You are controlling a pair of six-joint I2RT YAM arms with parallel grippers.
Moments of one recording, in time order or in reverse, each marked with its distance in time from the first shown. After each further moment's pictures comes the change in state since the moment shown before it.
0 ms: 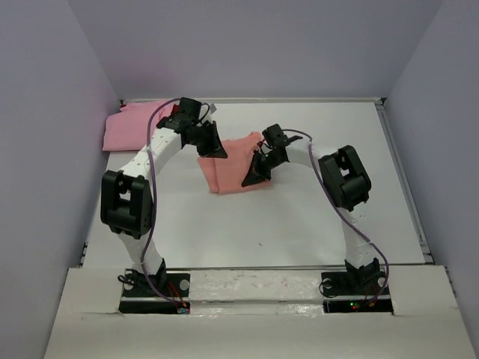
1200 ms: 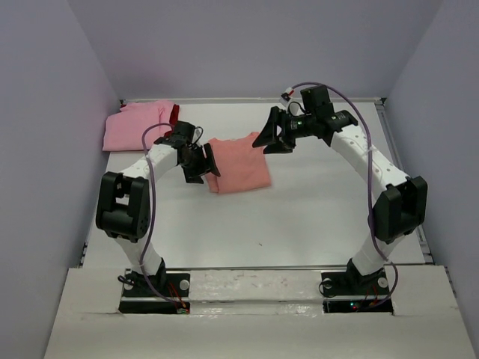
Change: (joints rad) left arm 0.040 -0.063 -0.292 0.055 -0.178 -0.071; right arm -0.094 -0.510 0.043 -0.154 -0.079 -0.163
